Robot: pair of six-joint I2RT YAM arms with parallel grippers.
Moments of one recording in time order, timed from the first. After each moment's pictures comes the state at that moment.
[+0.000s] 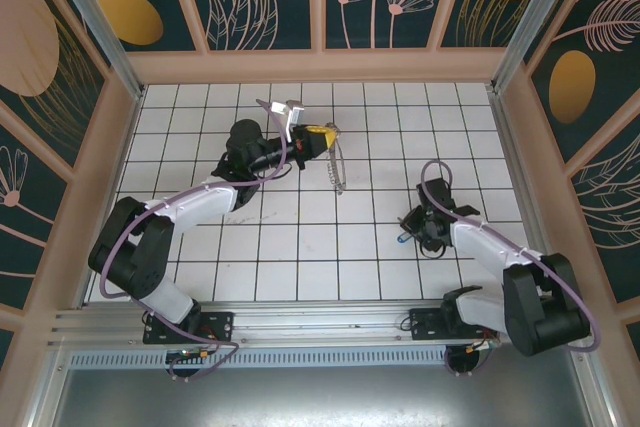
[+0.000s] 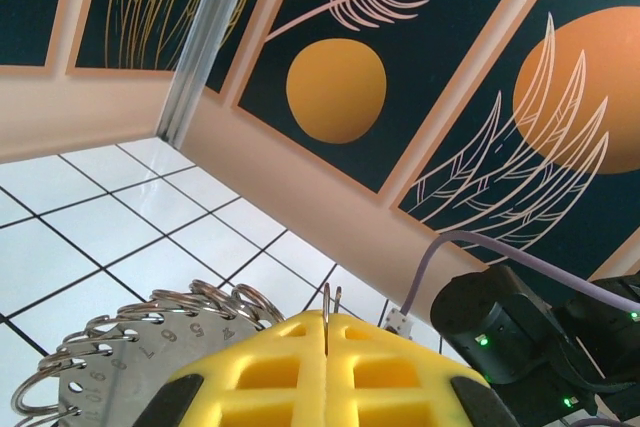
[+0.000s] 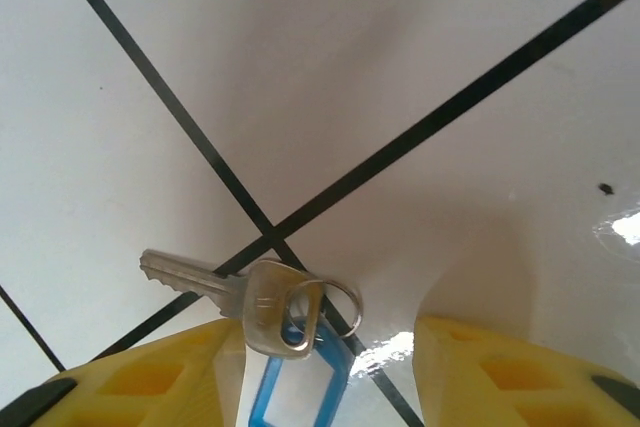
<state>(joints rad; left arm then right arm) -0.55 1.60 0.93 0.72 0.66 -0.52 0.31 1.24 0.52 -0.48 -0.02 0.95</state>
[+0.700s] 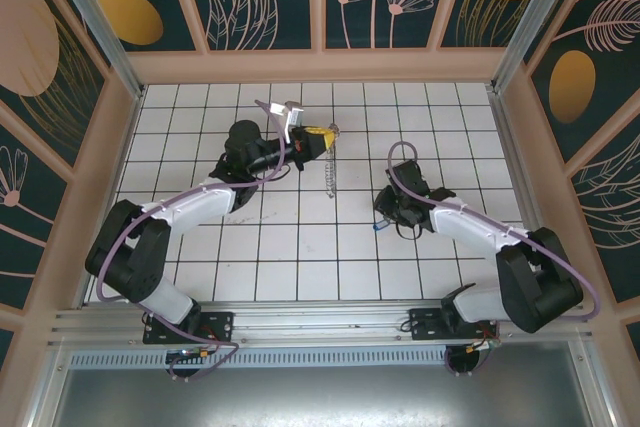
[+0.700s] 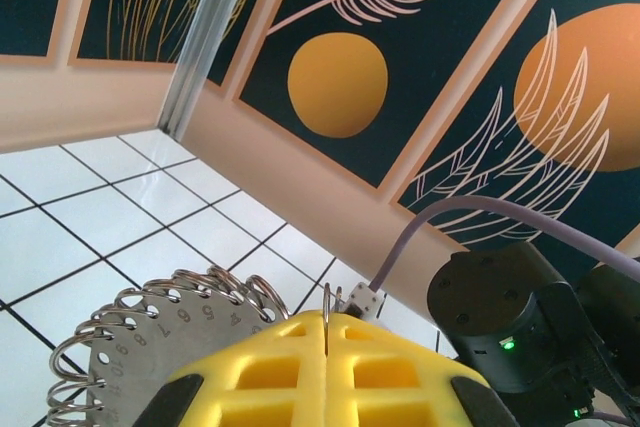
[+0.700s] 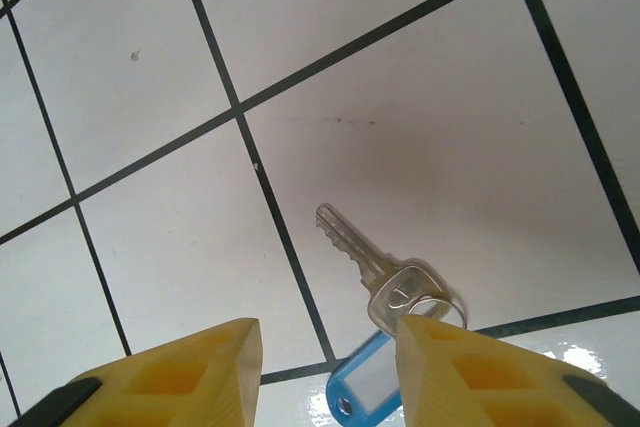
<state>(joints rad) -0.55 1.58 0.92 0.69 0.66 -0.52 0.51 1.34 0.69 -0.38 0.05 0.90</state>
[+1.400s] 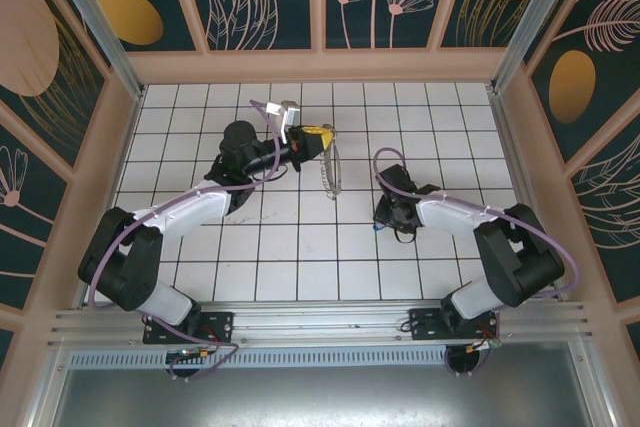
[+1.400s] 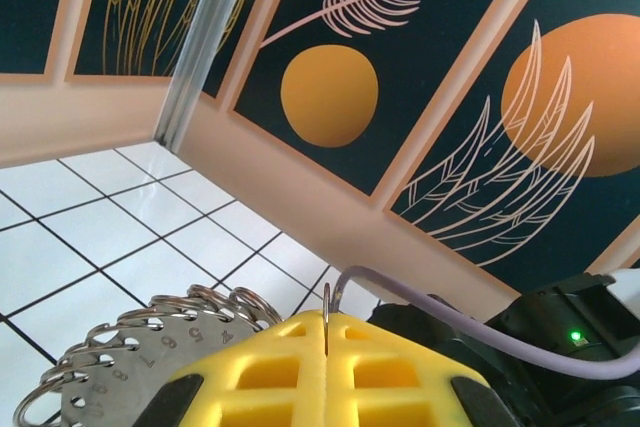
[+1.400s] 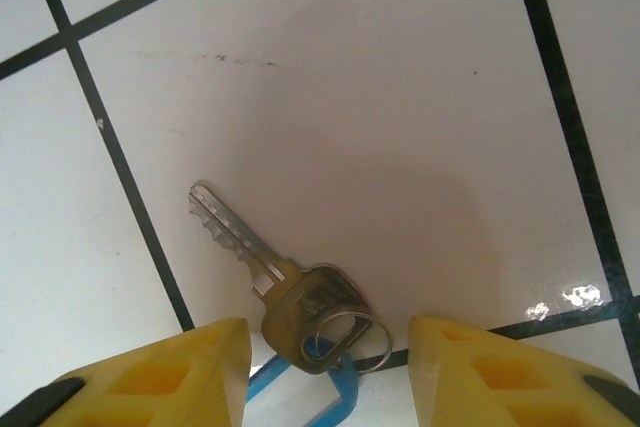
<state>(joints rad) -0.55 1.53 0.91 0.68 0.67 -0.53 0.55 1.51 0.72 -0.44 0.11 0.84</state>
